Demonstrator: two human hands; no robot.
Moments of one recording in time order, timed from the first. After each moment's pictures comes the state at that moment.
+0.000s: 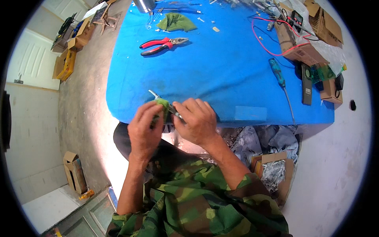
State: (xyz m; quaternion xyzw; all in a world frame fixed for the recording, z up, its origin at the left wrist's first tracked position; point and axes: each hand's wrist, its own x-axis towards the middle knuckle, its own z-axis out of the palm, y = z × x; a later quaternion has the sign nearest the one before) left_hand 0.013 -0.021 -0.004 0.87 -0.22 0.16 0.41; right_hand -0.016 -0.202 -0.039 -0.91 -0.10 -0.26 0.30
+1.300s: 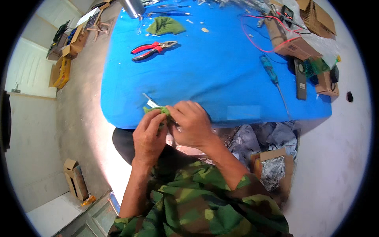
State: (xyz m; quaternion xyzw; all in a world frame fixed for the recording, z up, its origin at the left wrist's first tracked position) left_hand -0.003 -0.035 -0.014 0.89 -0.25 0.12 0.36; right_hand -0.018 -0.211 -0.033 -0.90 -0.13 -0.21 0.35
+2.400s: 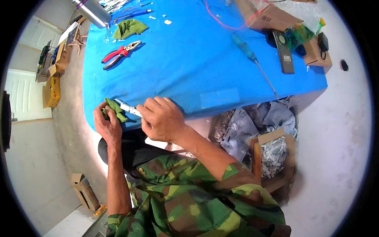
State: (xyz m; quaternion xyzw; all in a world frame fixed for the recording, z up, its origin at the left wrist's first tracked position) left_hand 0.067 0.003 -0.055 0.90 -0.13 0.27 0.31; right_hand -0.015 -0.206 -0.046 -0.89 -0.10 -0.28 0.35
